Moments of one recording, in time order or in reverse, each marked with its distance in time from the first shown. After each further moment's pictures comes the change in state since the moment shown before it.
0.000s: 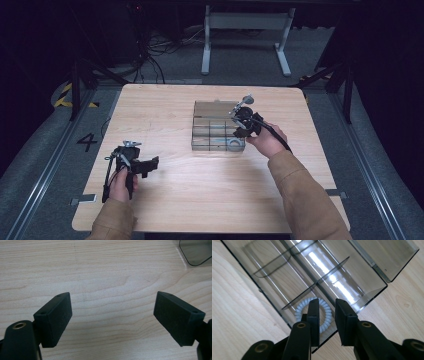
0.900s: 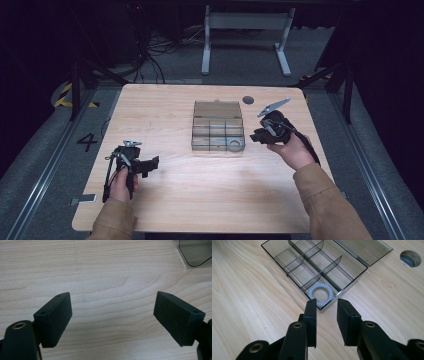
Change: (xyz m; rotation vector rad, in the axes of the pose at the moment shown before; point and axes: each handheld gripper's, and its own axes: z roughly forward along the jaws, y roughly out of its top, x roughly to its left) left arm -0.001 0.001 0.000 -0.001 0.000 0.004; right arm -0.001 -0.062 -0.072 -0.184 0.048 0.081
